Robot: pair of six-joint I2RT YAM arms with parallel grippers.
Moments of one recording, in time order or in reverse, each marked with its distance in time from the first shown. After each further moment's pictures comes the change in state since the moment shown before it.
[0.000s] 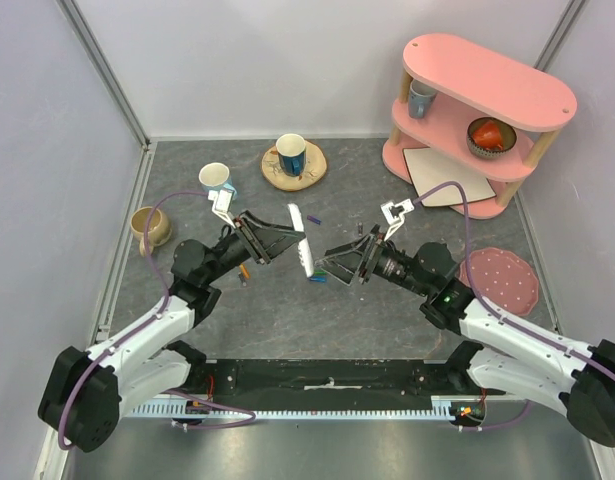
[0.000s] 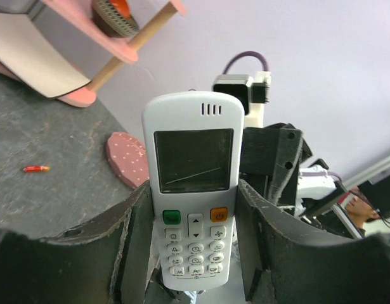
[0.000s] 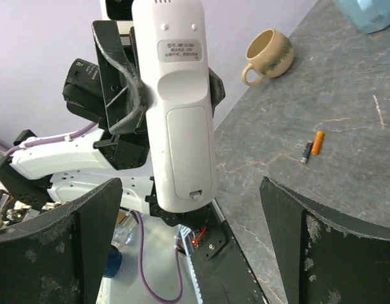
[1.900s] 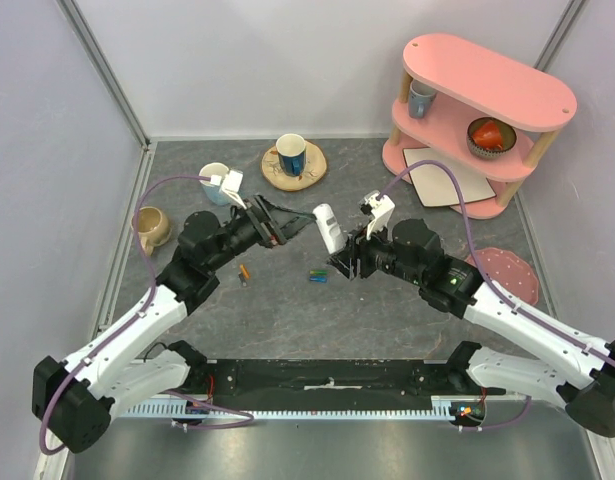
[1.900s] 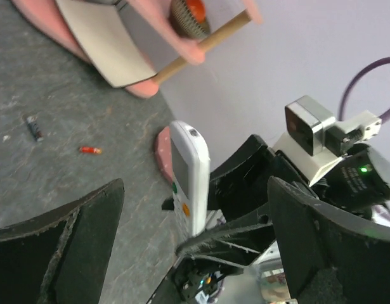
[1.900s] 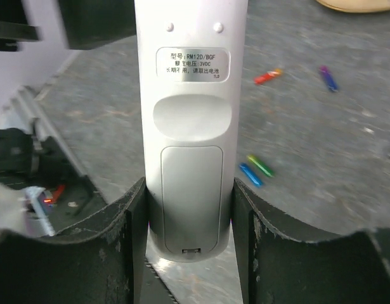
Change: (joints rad) left arm -0.056 -0.032 0.265 -0.528 -0.182 0.117; right arm 0.041 0.058 0.312 -0.636 0.170 -0.502
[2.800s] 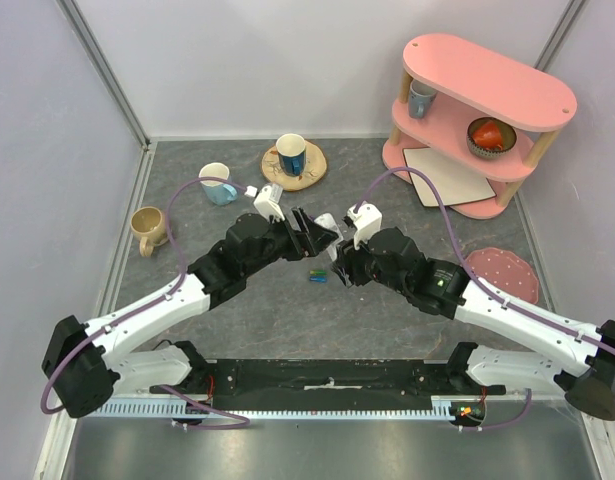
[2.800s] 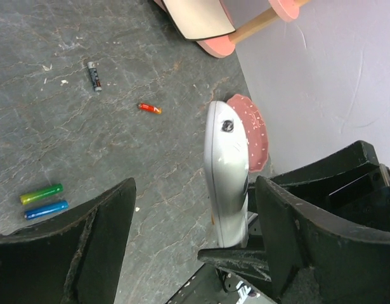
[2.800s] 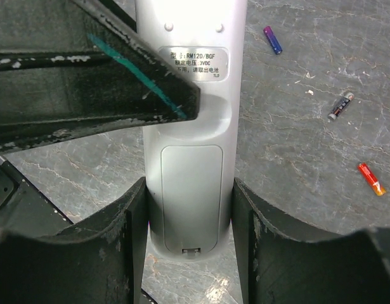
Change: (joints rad) left arm -0.253 0.177 0.093 -0.254 -0.359 0.107; right arm 0.134 0.072 0.060 -0.209 0.346 -0.090
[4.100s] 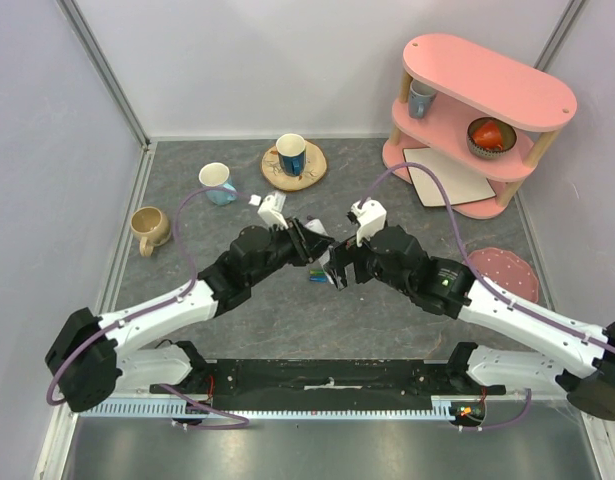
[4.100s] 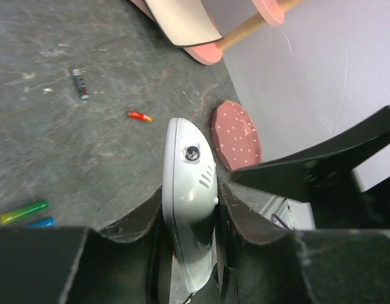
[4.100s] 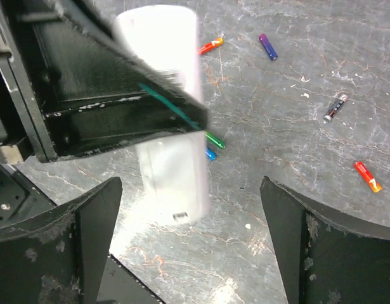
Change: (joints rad) left arm -0.033 0.069 -0.074 0.228 0.009 -0.009; right arm 0.013 0.006 0.036 -0.029 0.026 0.023
